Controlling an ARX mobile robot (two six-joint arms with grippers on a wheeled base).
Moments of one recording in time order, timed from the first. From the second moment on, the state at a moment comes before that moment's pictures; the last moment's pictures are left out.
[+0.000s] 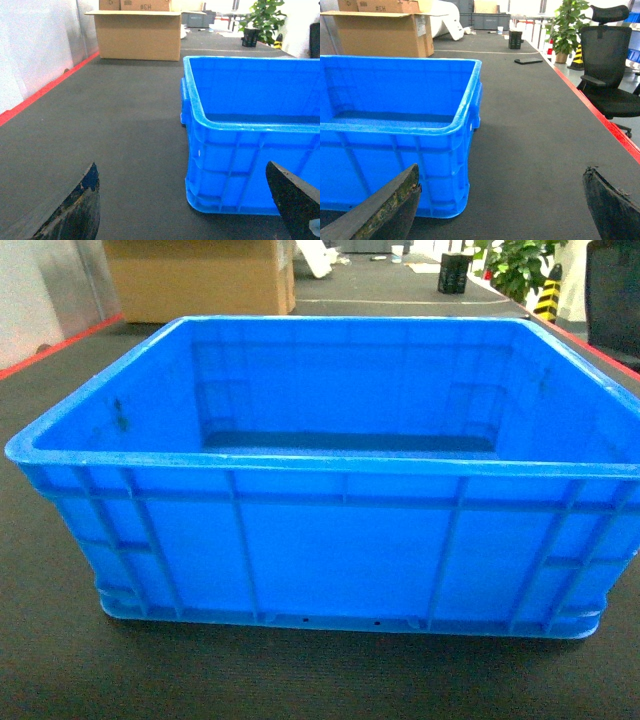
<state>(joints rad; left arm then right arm) 0.00 0.01 0.02 0.00 0.00 0.00 0.00 0.00 0.01 0.00 0.00 0.00</state>
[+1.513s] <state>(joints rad) -0.19 0.44 0.18 0.17 -0.44 -0.01 0.09 0.34 0.17 0.09 0.26 0.04</state>
